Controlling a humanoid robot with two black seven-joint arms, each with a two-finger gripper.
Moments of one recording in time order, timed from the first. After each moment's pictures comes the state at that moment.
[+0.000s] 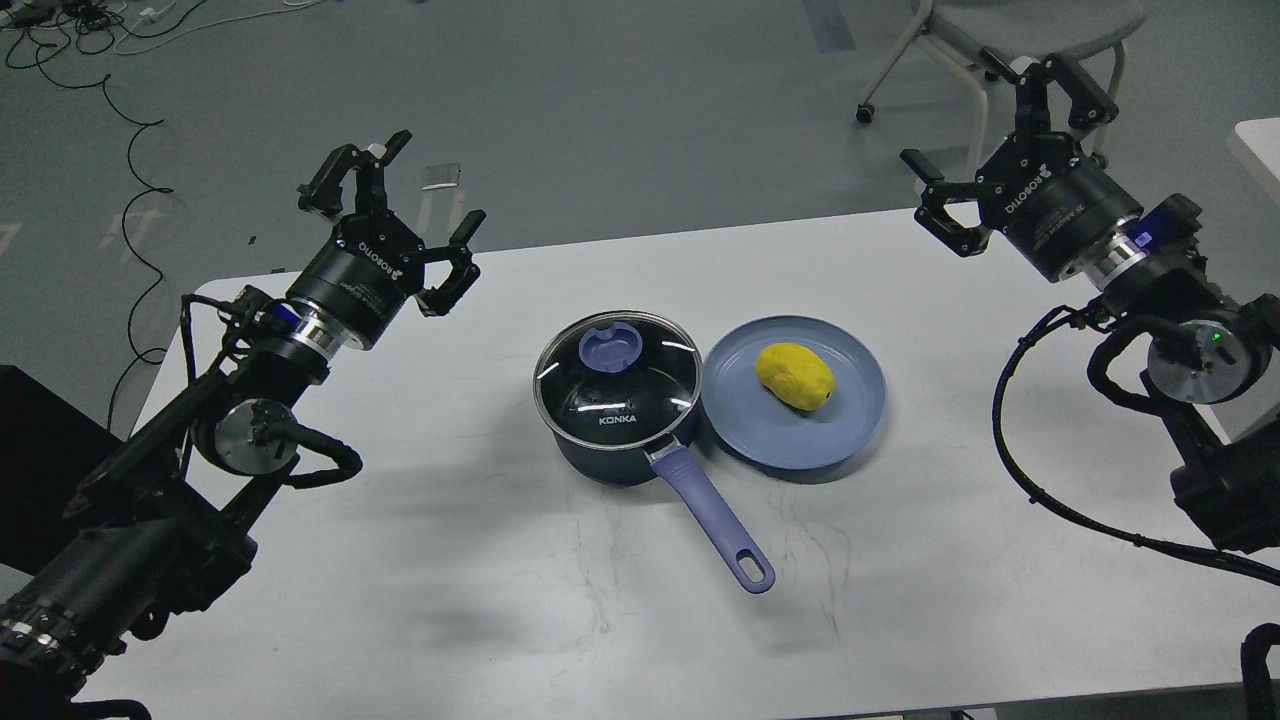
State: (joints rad) left arm -0.65 0.42 -0.81 -0.99 0.09 -0.40 -0.29; right arm 0.41 -0.26 1.38 1.13 -0.45 0.47 -0.03
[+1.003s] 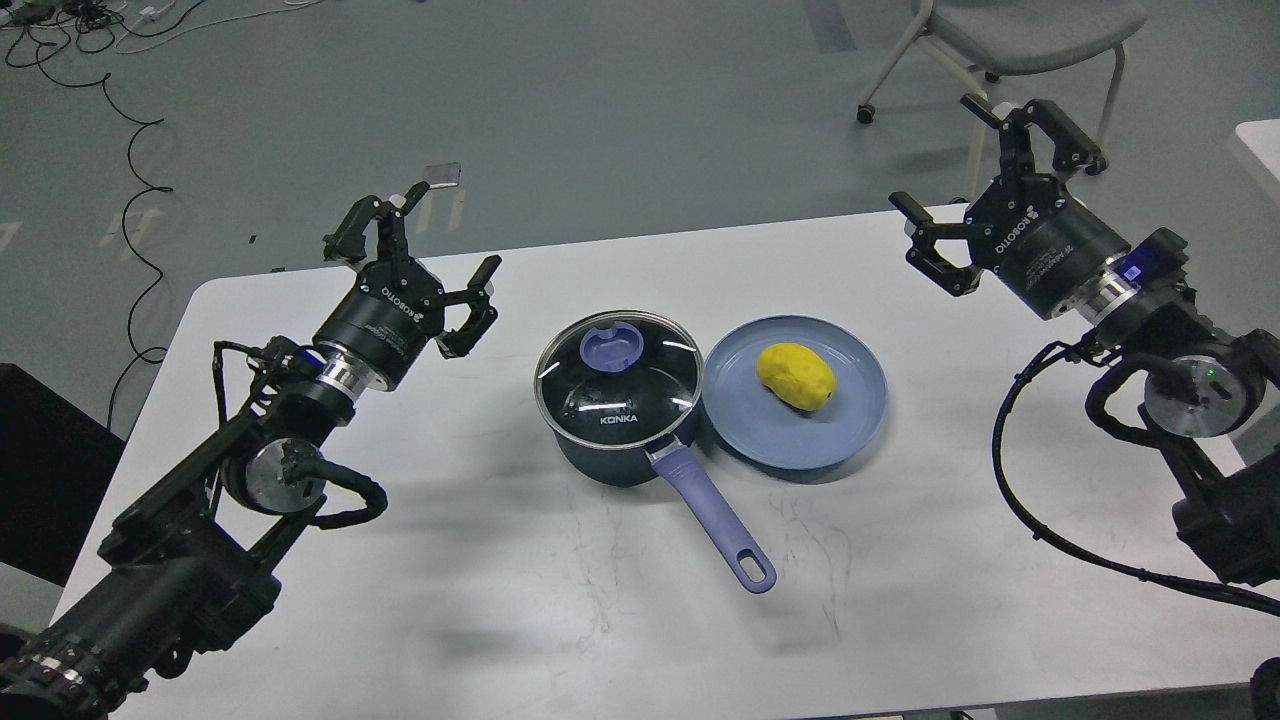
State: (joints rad) left arm -0.58 0.38 -0.78 -1.01 0.09 -0.36 -0.29; right arm 0.37 -0.26 1.35 1.16 -0.47 0.49 -0.03
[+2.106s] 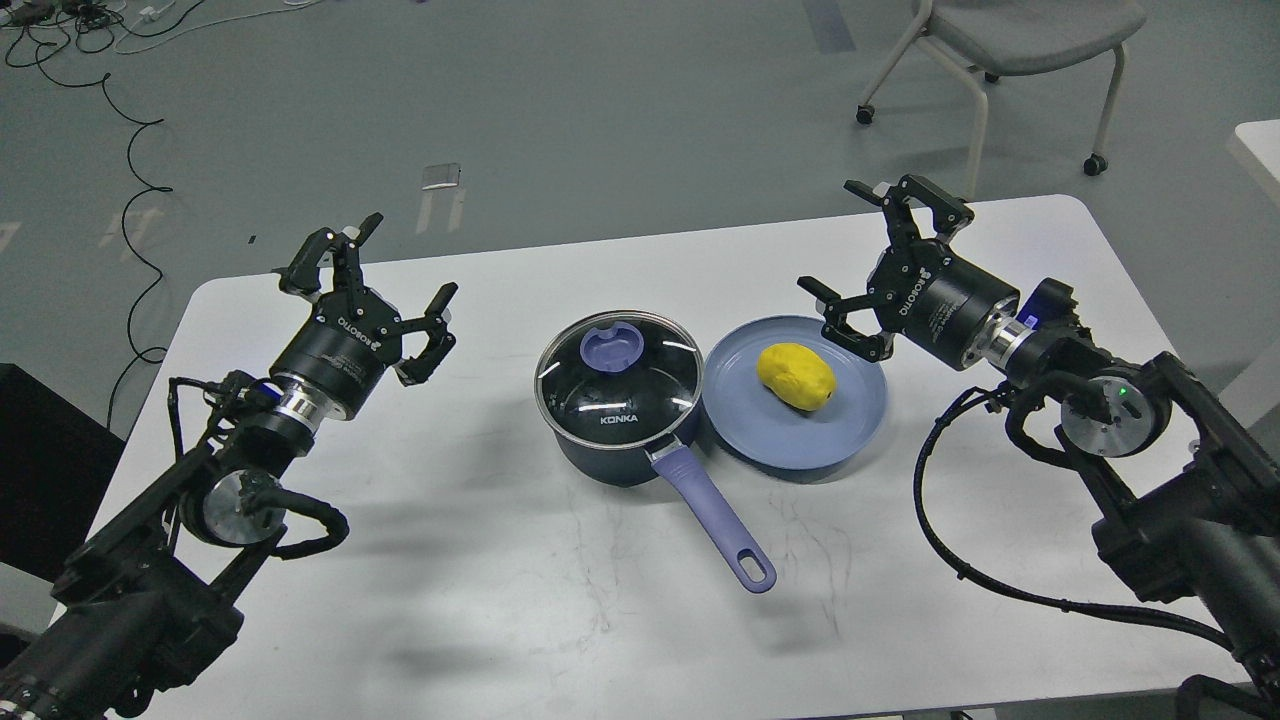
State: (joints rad) left arm -0.49 0.44 -0.84 -1.03 0.09 -0.37 -0.28; right arm 0.36 -0.12 1.33 1.17 -0.47 0.41 -0.25
